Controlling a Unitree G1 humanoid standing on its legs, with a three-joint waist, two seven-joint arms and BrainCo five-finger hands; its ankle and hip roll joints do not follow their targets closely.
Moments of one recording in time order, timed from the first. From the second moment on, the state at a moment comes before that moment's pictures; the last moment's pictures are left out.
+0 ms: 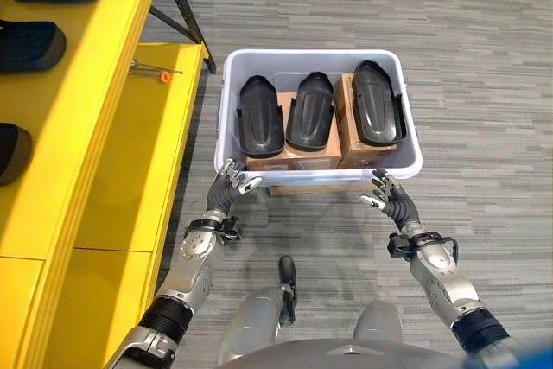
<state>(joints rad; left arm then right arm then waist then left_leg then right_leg) -0.09 0.38 -0.31 0.31 -0.58 -0.23 0.09 -0.04 -0.37 0.32 0.29 0.49 -0.19 -0.05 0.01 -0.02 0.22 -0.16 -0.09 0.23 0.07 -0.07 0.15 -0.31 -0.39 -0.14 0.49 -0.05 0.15</state>
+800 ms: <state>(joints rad) -0.10 0.30 -0.30 0.26 -0.58 -0.23 0.07 -0.16 -0.49 0.24 0.25 0.46 -0.21 -0.08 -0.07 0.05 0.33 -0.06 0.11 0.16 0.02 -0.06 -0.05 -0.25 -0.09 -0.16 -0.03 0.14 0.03</state>
